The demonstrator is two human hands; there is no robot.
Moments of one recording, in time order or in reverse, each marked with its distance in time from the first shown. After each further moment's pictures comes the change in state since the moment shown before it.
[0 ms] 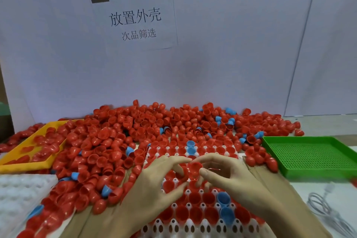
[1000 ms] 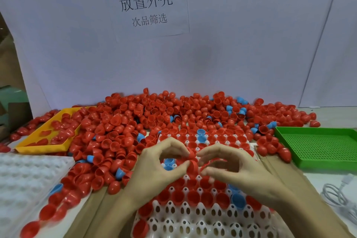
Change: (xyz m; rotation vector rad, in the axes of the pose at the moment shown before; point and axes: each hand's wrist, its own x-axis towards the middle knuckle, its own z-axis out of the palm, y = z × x) left_hand 0.001 0.008 -0.021 -0.321 -0.013 -0.337; right_hand 0.002 0.010 0.005 0.021 -0.146 -0.053
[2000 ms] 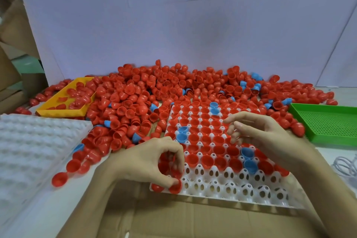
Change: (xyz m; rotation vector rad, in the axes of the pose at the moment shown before) left_hand -0.041 -0.007 -0.052 0.256 -0.618 -0.183; right_hand -0.002 0.011 -0.019 0.034 0.113 0.079
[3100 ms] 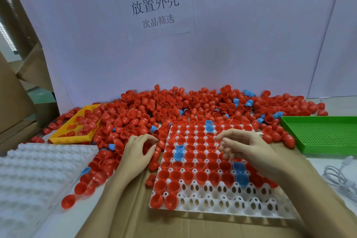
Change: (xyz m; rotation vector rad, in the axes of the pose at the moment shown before) left_hand 0.034 -0.085 -0.004 0.304 0.779 -0.216; right_hand 0.000 0.003 0.002 0.054 0.028 -0.016
